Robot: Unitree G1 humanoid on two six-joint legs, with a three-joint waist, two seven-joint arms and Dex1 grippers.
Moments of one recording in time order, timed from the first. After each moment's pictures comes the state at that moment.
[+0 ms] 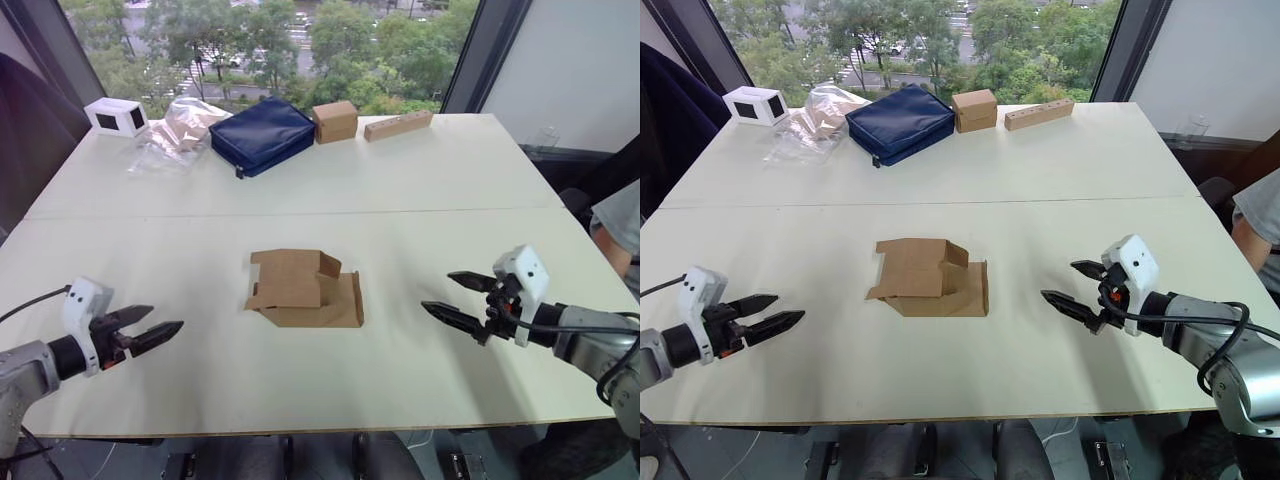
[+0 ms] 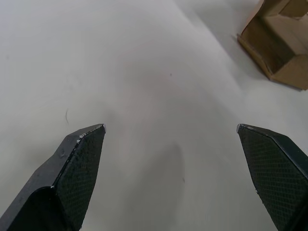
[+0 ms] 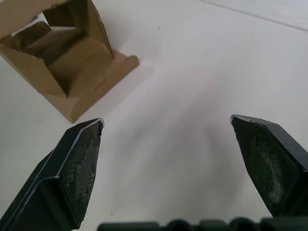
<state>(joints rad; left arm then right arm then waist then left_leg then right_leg) 0.12 0.82 0.44 -0.12 -0.62 0.67 -0.92 0.01 -0.81 -0.27 -0.43 0.61 0.74 0.75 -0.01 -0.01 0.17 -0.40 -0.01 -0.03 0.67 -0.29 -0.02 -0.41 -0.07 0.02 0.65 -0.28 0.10</state>
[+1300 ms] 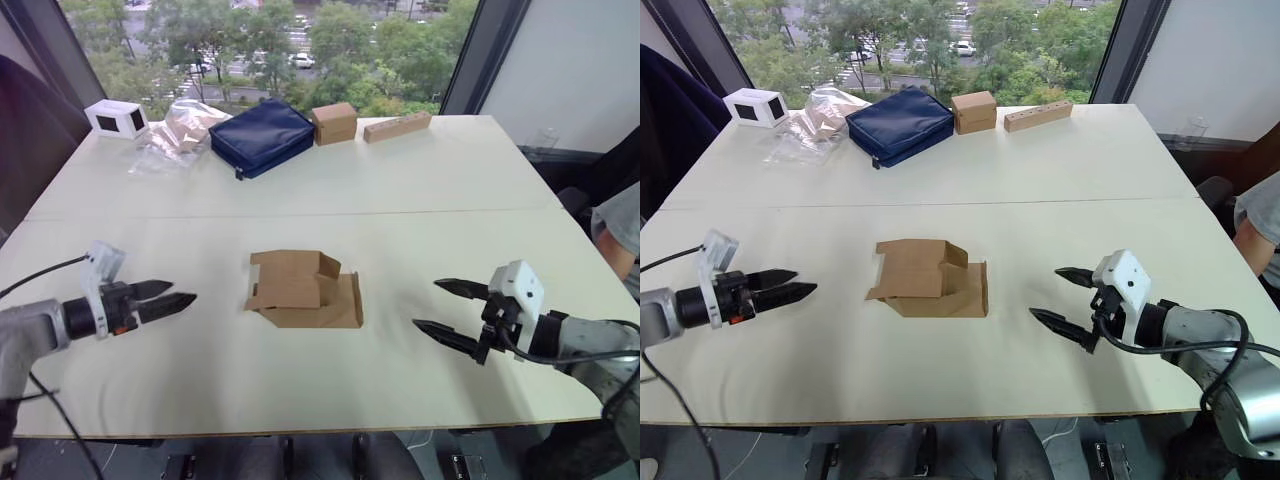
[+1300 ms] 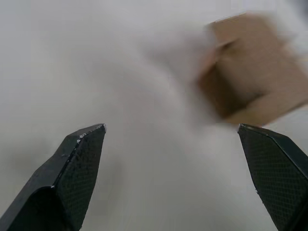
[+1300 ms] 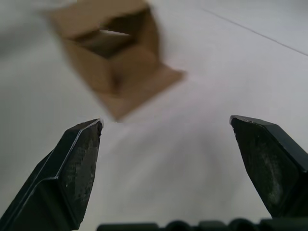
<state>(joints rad) -0.26 0.90 0.33 0.03 -0.81 1.10 -1.05 0.08 -0.87 -0.26 -0.64 0.68 0.65 0.87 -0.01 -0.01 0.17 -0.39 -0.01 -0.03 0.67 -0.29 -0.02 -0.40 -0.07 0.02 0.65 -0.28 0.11</state>
